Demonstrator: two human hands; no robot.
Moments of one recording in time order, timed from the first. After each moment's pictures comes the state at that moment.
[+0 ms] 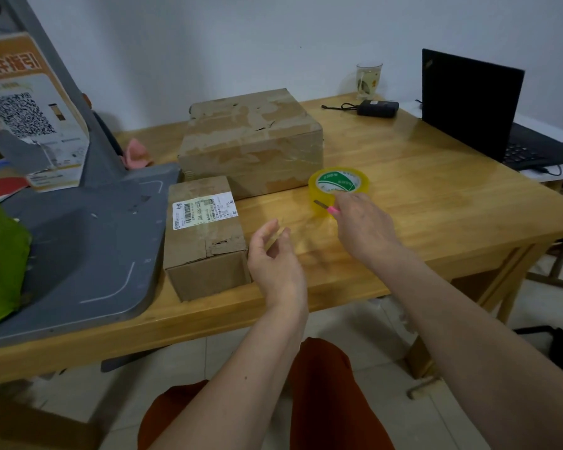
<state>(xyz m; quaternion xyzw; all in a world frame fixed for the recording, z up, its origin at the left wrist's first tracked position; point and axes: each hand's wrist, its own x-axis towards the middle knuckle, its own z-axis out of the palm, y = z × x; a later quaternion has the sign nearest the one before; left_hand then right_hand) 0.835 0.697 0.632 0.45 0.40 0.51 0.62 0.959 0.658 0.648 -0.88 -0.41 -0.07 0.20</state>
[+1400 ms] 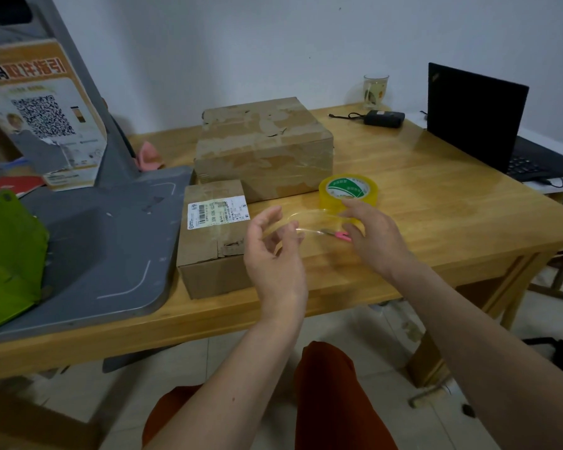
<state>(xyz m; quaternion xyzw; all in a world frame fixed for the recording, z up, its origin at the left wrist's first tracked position) 0.798 0.689 0.669 0.50 0.30 0.54 0.60 0.954 0.644 0.638 -0.80 -0.45 -0.03 0.38</state>
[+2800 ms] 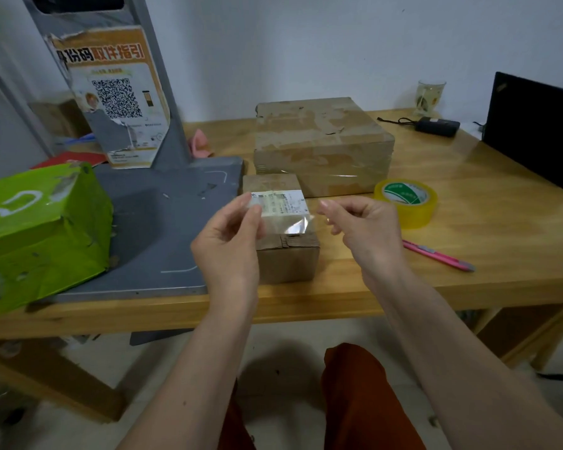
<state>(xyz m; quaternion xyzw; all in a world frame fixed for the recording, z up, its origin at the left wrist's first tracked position) 0.699 0.760 0.695 0.49 0.37 0.59 0.54 0.827 0.693 0.700 -0.66 -0.31 0.16 0.67</state>
